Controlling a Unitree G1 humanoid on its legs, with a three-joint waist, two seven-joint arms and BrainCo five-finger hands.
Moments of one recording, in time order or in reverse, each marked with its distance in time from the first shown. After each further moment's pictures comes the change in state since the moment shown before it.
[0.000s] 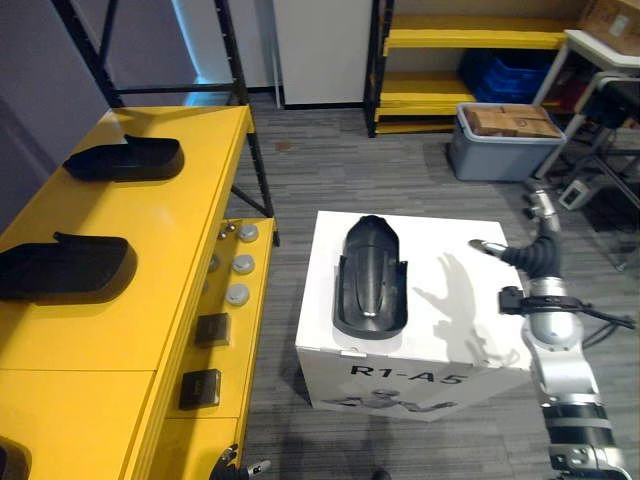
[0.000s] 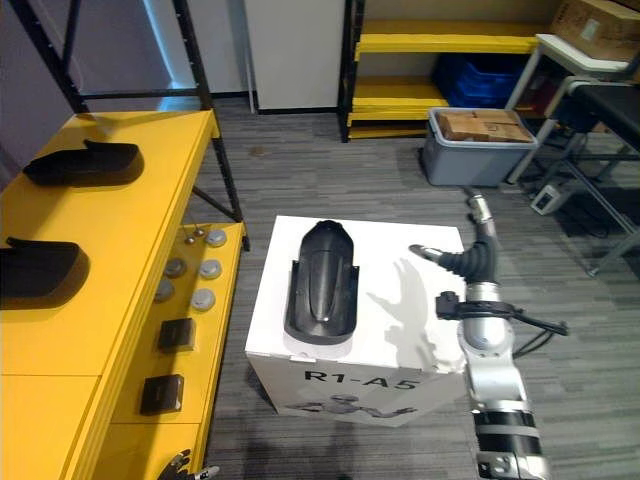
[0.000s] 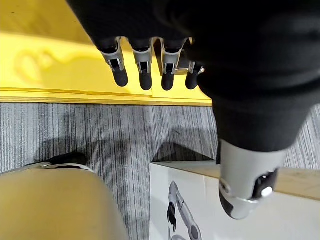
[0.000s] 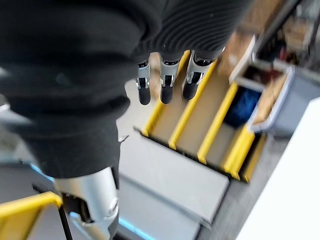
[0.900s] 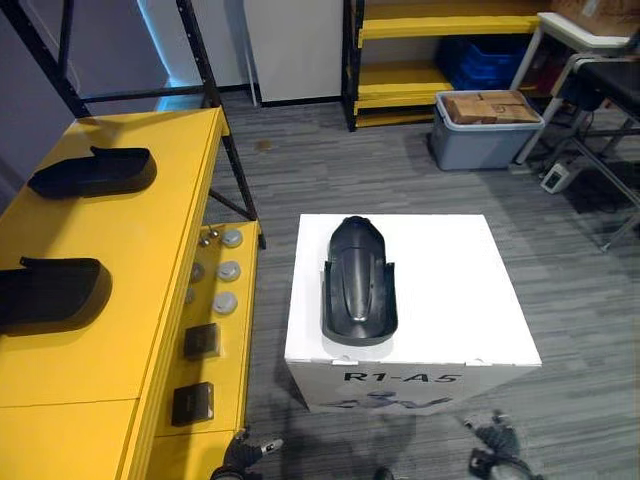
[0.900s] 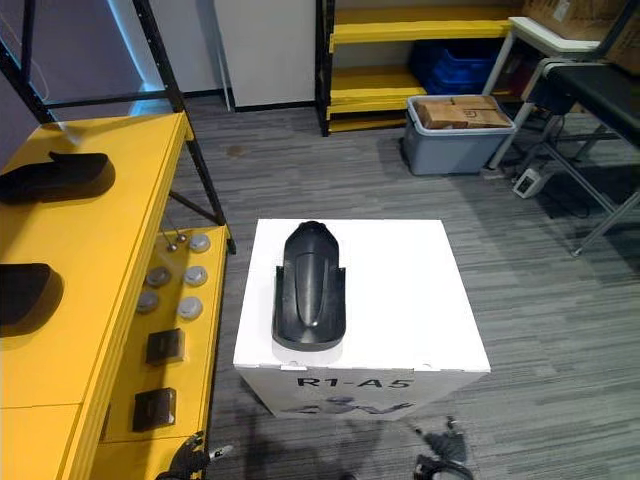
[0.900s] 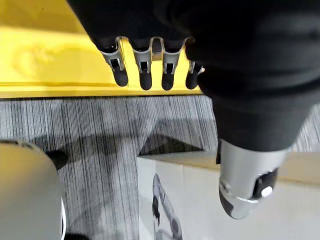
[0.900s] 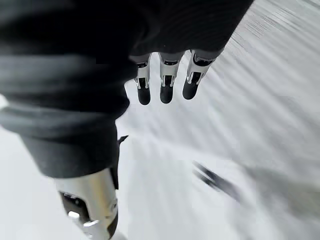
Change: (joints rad) left arm -0.100 -0.037 0.044 0.058 0.000 0.037 0.042; right arm 0.453 0.275 -0.393 0.382 0.130 0.063 -0.005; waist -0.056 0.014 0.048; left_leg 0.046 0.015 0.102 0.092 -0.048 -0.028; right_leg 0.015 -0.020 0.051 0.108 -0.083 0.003
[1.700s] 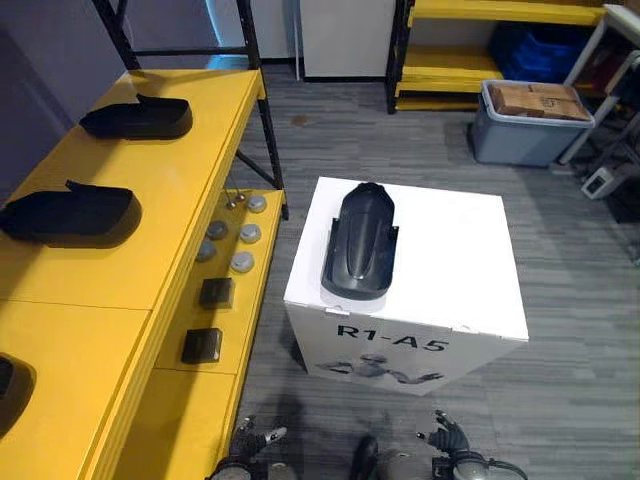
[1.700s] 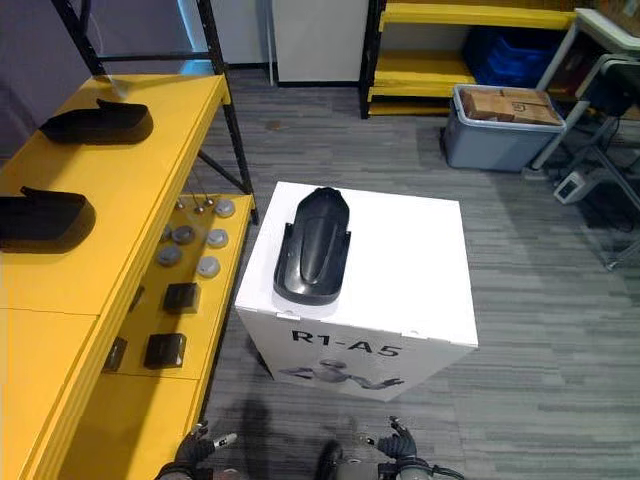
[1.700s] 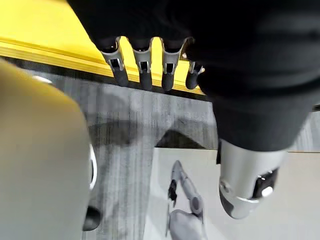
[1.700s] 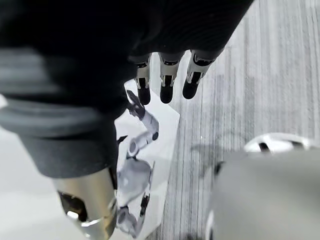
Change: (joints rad) left arm -0.058 -0.037 -0.013 -0.016 -0.008 0.000 0.003; right arm -0.102 0.019 0.392 0.364 -0.089 0.001 0.078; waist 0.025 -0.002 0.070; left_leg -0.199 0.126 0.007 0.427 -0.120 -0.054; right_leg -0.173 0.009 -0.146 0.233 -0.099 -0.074
